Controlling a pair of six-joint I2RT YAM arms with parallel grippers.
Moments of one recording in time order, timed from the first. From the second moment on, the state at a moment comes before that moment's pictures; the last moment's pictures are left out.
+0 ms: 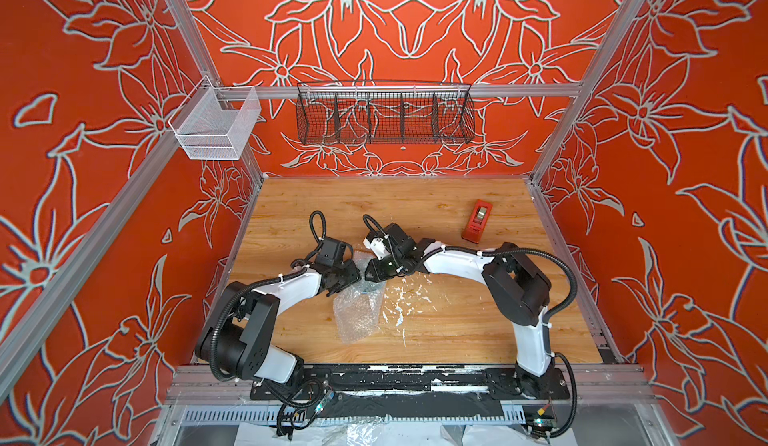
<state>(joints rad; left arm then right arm) -0.29 1.47 0.66 -0.22 0.17 -0.81 0.83 2.00 1.35 -0.28 -0.42 0.49</state>
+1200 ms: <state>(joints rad) -0.28 1.39 0.62 -0.31 0.11 -0.89 1.32 1.54 0.90 -0.19 -0.13 0.12</state>
